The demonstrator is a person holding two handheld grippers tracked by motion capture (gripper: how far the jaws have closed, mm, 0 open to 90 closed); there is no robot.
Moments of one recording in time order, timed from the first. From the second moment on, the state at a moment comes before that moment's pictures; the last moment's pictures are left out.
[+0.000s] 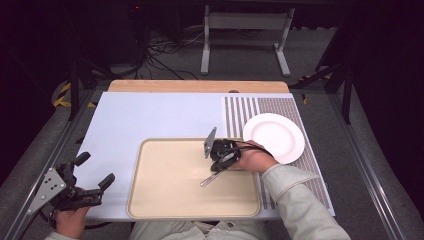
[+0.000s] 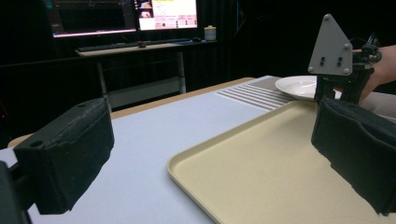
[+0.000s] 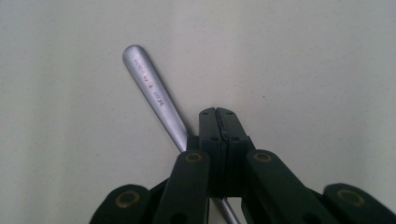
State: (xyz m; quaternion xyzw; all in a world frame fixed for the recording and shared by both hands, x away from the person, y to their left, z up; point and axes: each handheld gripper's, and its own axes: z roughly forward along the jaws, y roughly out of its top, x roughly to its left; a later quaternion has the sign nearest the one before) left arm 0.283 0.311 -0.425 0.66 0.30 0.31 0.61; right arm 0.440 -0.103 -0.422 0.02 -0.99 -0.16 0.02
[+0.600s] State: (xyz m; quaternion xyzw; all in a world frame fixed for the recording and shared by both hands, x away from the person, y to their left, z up) left arm 0.284 0.310 -0.425 0.66 0.30 0.31 0.61; right arm 0.417 -0.136 -0.422 0.02 -0.99 -0.15 0.05
